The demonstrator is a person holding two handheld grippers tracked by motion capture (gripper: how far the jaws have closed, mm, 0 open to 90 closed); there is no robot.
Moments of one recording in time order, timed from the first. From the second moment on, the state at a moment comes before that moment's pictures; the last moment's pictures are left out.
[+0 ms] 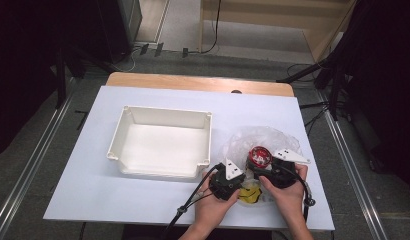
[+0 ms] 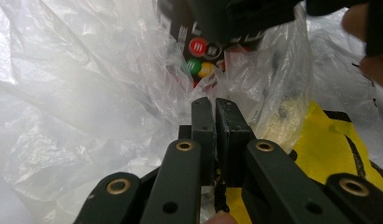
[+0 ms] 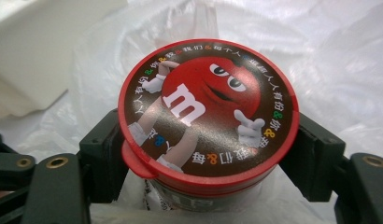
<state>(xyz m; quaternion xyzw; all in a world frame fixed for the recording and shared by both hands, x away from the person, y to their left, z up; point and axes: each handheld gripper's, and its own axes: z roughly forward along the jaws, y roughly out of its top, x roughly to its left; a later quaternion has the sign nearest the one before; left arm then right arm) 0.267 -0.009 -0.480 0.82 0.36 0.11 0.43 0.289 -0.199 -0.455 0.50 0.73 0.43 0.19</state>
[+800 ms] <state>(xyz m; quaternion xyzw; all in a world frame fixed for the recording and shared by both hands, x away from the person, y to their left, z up) 0.260 -0.004 -0.474 0.80 0.36 0.13 0.46 0.273 -0.217 -0.403 0.48 0.72 0.46 0.20</state>
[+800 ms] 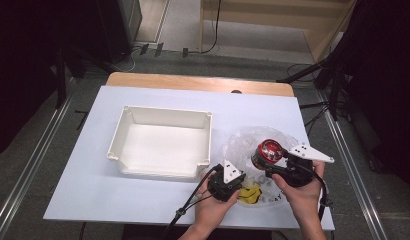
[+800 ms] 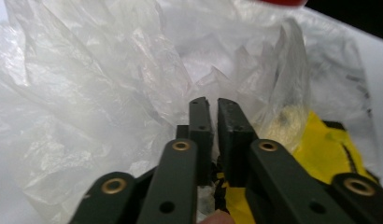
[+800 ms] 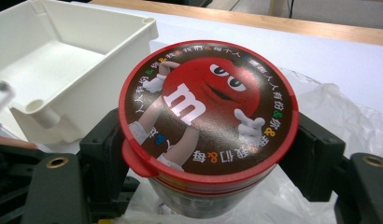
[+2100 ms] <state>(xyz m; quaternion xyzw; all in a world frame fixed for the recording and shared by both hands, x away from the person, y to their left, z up) 0.247 0.113 -0.409 0.76 0.36 0.17 0.51 0.275 -0.212 -0.422 0.47 0.74 0.45 0.19</state>
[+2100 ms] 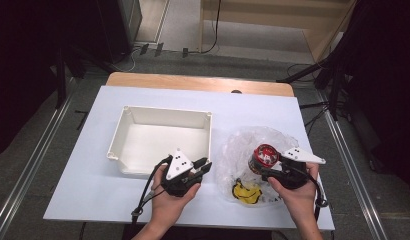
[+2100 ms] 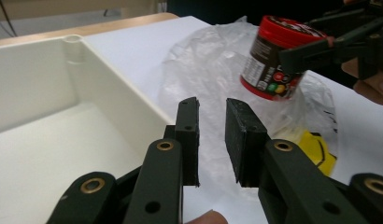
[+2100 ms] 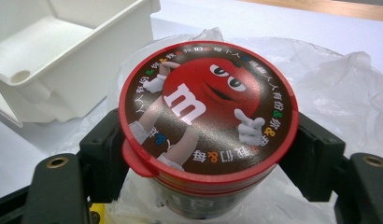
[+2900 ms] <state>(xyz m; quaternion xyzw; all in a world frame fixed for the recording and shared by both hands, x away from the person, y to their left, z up) 0.252 0.203 -0.418 0.72 0.43 0.19 0.51 0.273 -0.210 -0.418 0.46 0.74 0.45 0.19</state>
